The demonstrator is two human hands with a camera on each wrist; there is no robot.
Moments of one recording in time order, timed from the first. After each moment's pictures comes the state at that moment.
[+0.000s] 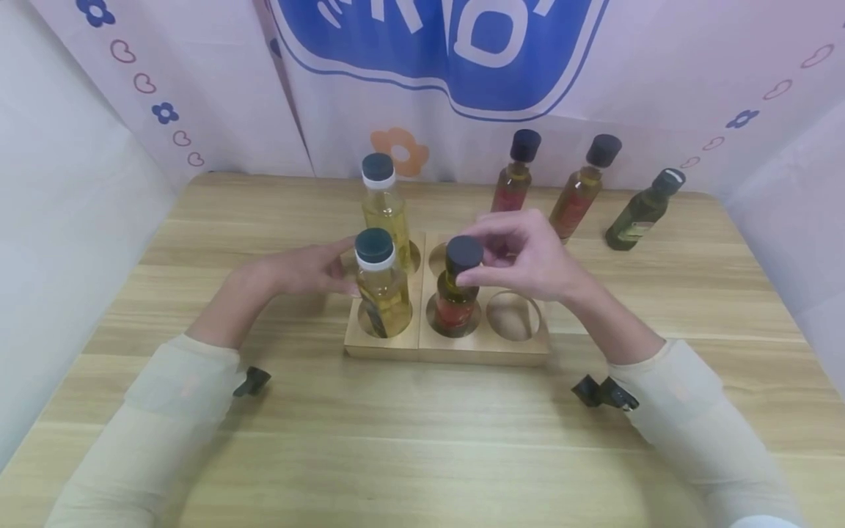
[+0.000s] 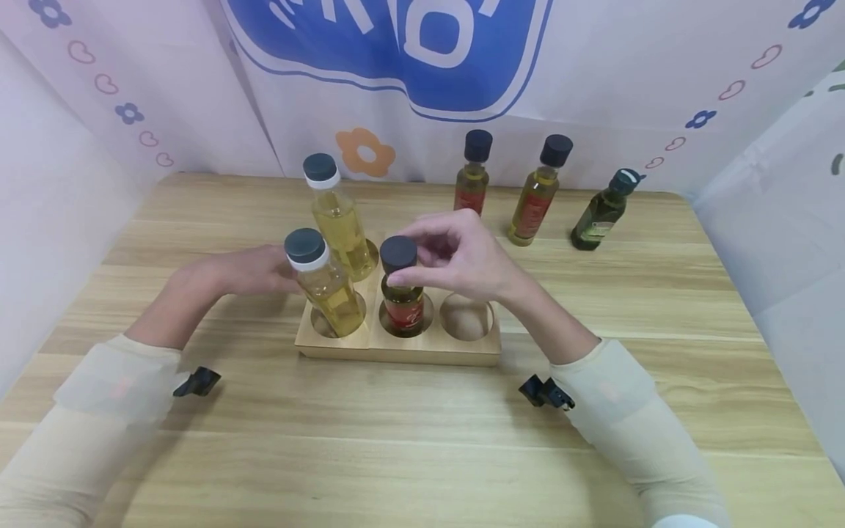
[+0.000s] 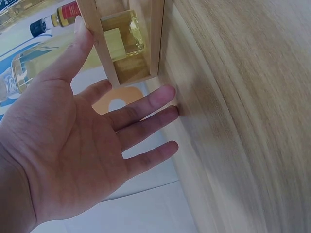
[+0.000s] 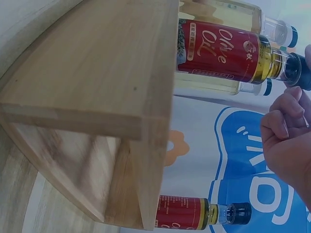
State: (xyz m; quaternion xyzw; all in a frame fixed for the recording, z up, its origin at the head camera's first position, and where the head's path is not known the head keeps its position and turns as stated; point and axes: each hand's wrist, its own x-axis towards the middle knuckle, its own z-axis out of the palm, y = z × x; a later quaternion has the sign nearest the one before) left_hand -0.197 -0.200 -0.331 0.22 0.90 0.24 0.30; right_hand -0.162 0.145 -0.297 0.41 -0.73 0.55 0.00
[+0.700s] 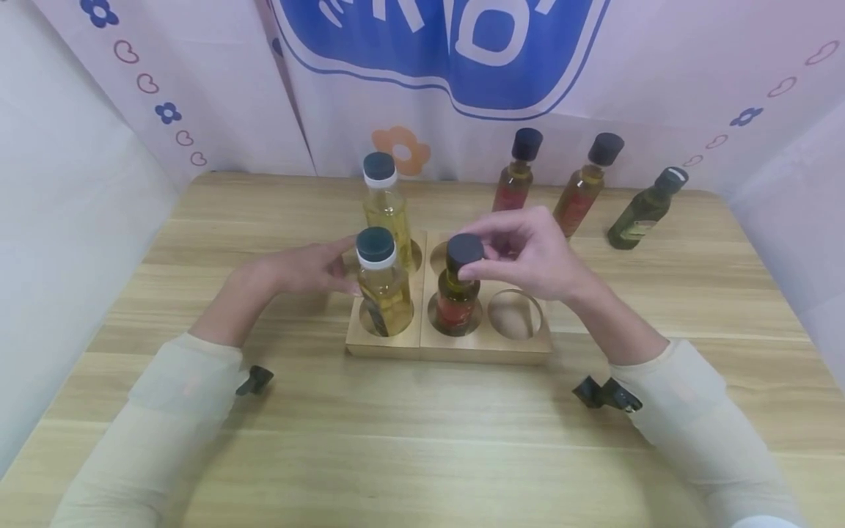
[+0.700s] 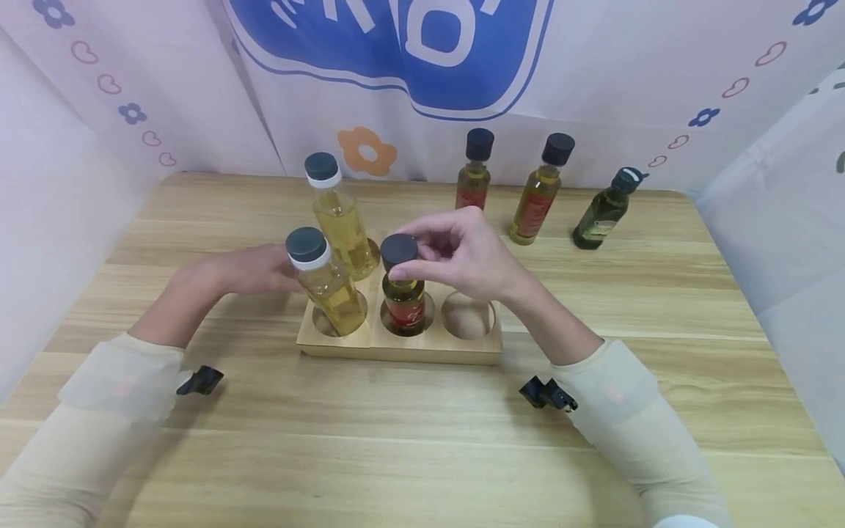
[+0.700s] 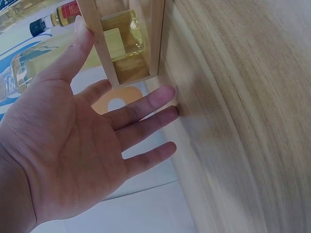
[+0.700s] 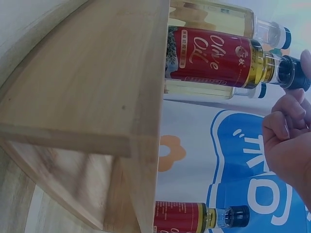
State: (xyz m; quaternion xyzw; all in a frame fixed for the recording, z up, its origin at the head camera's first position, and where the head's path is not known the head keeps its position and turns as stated) left_hand -0.197 -0.202 -0.332 0.22 0.90 0.24 0.29; right_hand -0.163 0.143 -0.295 0.43 -0.70 0.57 0.02
